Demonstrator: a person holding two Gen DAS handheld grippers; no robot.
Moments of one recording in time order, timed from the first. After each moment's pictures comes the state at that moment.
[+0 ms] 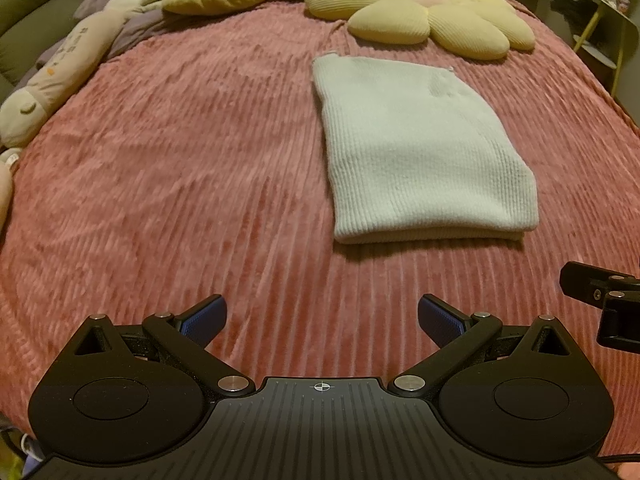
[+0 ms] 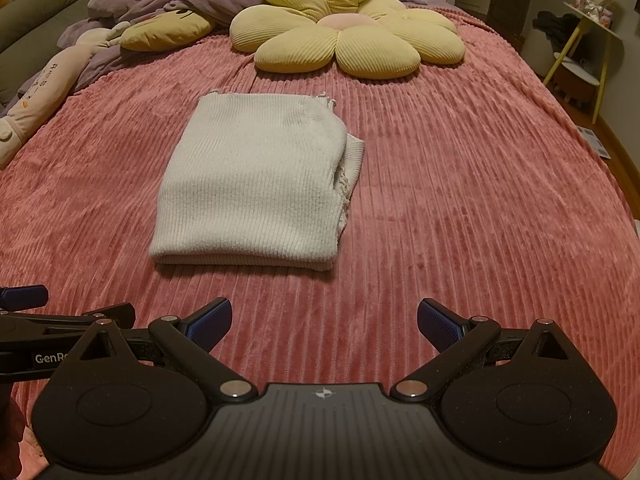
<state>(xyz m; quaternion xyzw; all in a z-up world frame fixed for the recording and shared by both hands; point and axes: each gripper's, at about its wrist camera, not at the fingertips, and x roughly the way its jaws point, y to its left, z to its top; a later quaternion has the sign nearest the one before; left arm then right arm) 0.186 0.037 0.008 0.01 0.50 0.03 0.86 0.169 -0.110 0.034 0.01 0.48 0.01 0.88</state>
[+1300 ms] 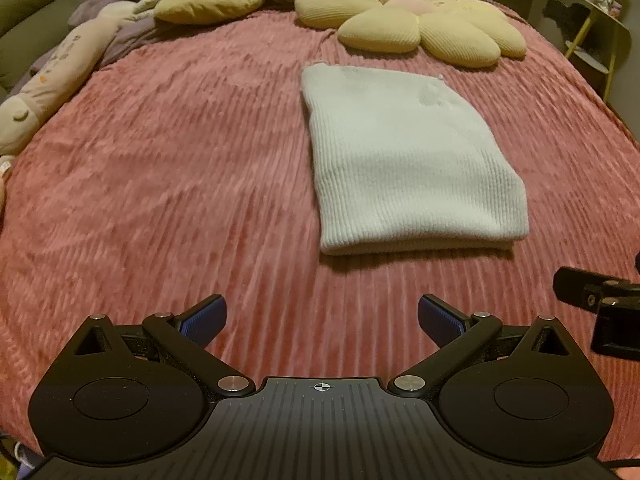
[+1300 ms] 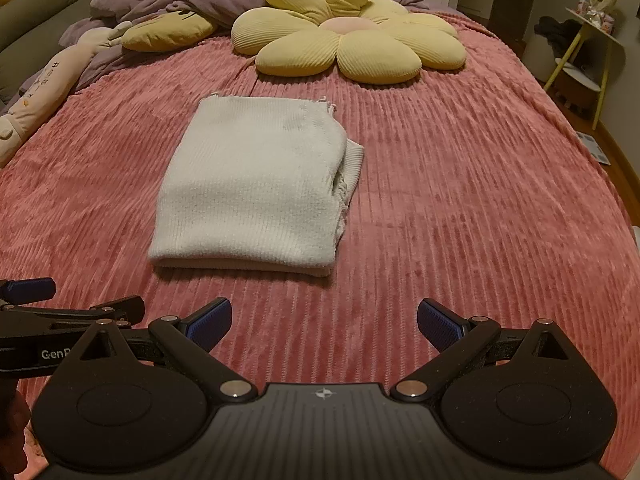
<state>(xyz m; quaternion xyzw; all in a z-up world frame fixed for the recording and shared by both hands) 0.186 0.032 0.004 0.01 0.49 0.02 0.87 0.171 -0.110 0.038 0.00 0.48 0.01 0.88</state>
